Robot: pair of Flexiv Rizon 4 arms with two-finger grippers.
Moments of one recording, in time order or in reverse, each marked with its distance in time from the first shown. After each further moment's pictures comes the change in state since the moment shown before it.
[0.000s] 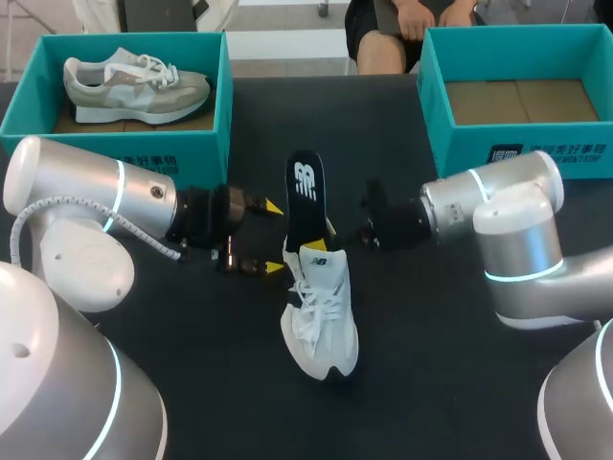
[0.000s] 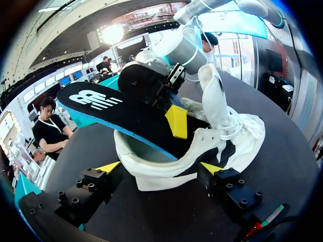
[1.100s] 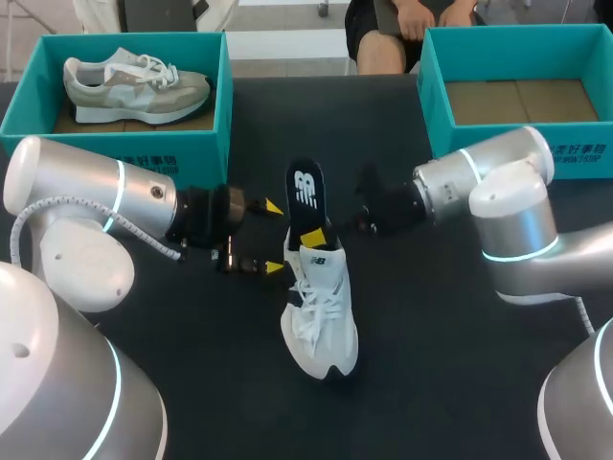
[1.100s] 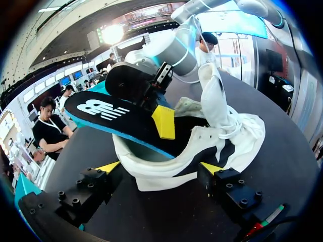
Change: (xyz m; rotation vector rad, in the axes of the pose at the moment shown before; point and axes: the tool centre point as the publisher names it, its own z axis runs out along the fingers) left arm 0.000 0.000 0.000 0.000 0.000 0.000; right arm -0.007 0.013 -0.001 0.078 0.031 -0.004
